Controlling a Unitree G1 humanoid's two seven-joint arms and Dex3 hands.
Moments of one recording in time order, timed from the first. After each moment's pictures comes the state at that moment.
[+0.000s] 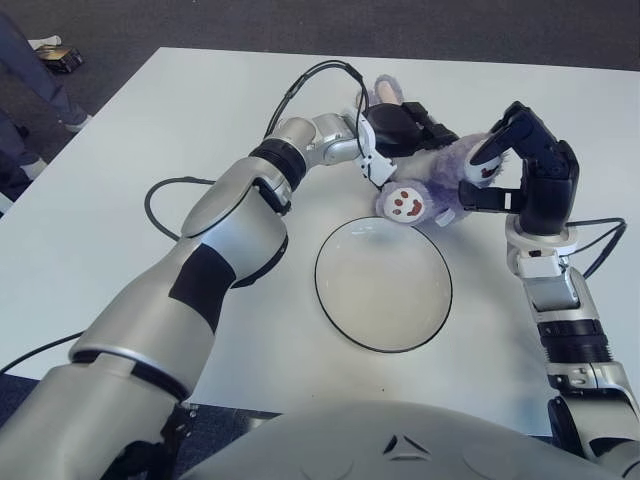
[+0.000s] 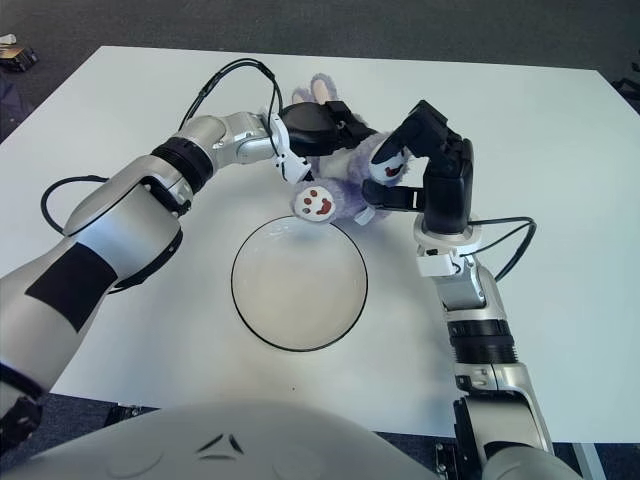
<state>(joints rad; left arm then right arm) -1.32 0.04 -0.74 1.28 0.83 -0.80 0.07 -0.23 -0.40 -0.02 0.06 -0.41 -0.97 -0.43</state>
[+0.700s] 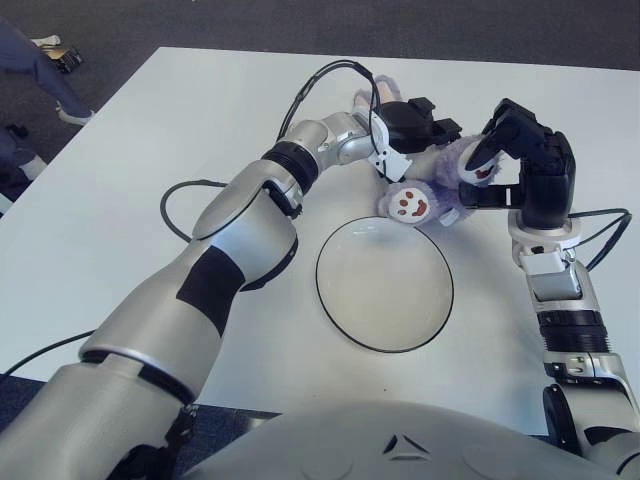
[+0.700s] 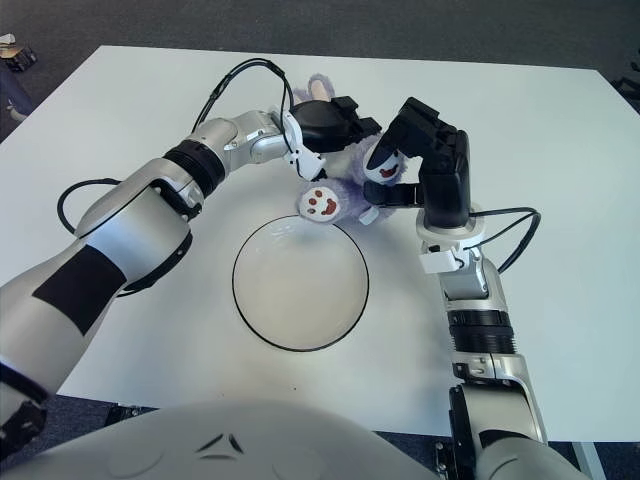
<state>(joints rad) -1.32 0.00 -0.72 1.26 0.80 -0.69 0.03 -0.25 -0.36 -0.08 0.08 -0.40 -1.00 -0.33</state>
